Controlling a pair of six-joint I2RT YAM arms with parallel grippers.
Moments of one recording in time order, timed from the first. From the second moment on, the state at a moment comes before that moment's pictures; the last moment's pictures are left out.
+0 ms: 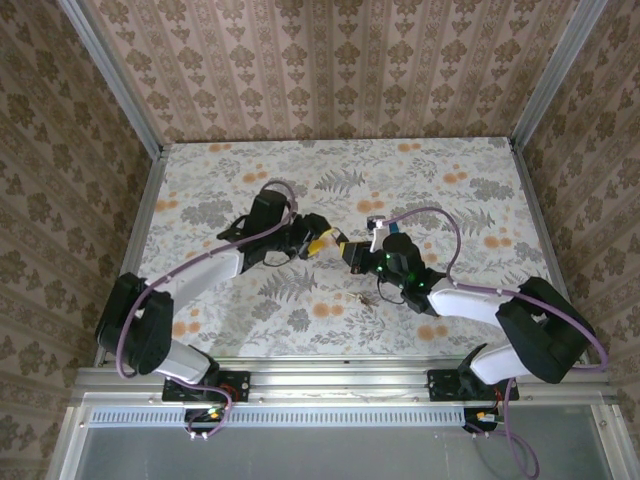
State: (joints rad) left arm -0.60 1.44 0.92 -0.12 0.49 -1.25; right arm 0.64 1.40 0.53 0.54 -0.11 0.63
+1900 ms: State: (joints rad) left arm -0.52 1.27 0.94 -0.50 0.37 -0.76; right arm 0.59 1.32 0.59 0.46 -0.49 0.49
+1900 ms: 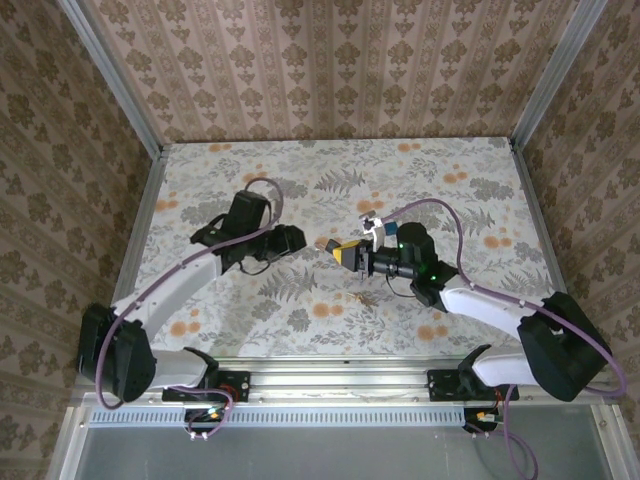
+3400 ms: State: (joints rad) left arm -0.42 1.05 0.78 -0.41 0.31 -0.89; right arm 0.65 2.21 1.21 0.50 -0.51 1.00
